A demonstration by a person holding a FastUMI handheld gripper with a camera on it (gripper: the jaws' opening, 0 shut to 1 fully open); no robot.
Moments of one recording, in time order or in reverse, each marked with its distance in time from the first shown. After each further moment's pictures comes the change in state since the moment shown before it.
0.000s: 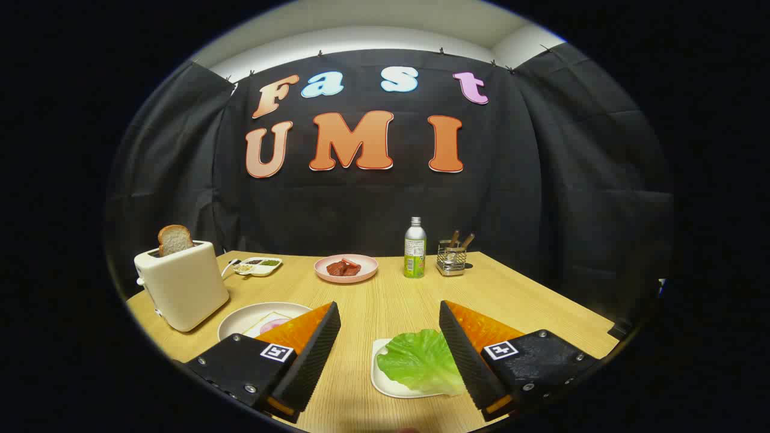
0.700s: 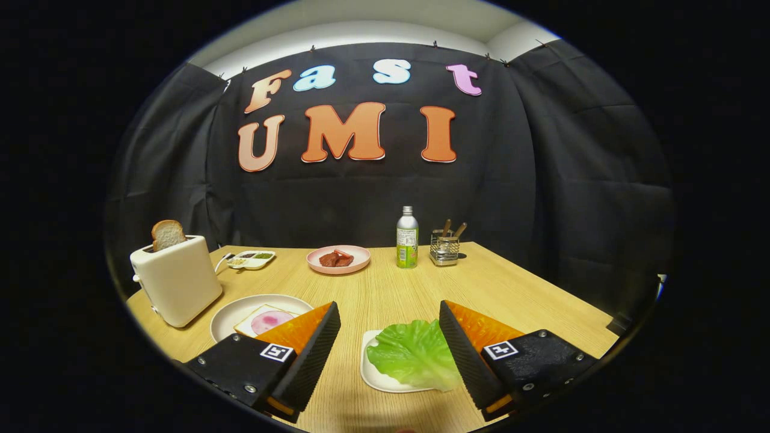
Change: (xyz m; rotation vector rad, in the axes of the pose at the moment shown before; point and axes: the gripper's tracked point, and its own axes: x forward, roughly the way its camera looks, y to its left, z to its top) arm -0.001 -0.010 -0.013 0.007 0.040 -0.012
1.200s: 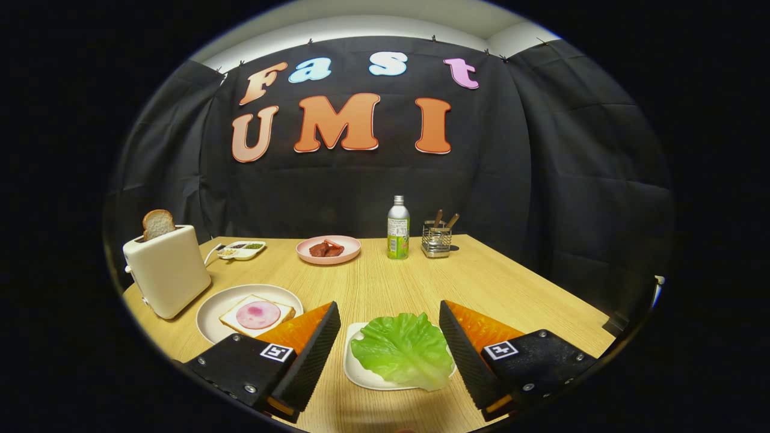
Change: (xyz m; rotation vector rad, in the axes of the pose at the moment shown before) arm 0.010 -0.017 -0.020 -0.018 0.054 -0.023
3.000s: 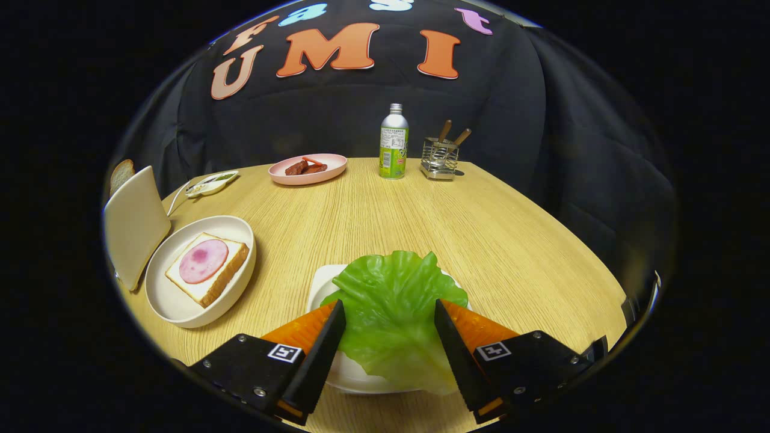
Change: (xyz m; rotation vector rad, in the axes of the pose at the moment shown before) arm 0.045 -0.005 -0.092 -0.034 0.379 -0.046
